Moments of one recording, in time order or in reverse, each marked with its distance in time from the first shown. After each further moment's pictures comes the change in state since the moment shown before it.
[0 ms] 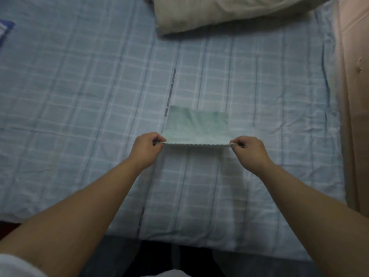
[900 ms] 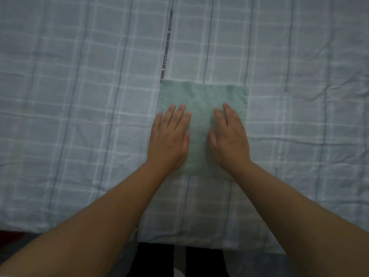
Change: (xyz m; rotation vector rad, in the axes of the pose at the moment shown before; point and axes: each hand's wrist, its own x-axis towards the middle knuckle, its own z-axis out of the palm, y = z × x) left_hand 0.028 -0.054 0.125 0.473 0.232 0.527; right_hand 0.046 0.036 0.173 -0.313 0.333 -0.409
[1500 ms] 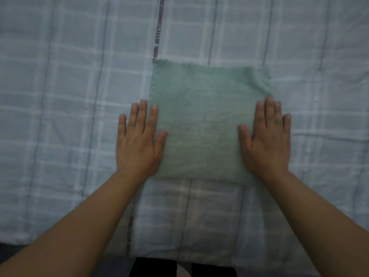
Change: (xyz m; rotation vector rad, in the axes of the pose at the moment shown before) left_hand -0.035 -0.070 0.049 0.211 -0.073 -0.182; right_hand -0.020 0.090 0.040 -0.225 -0.043 0.133
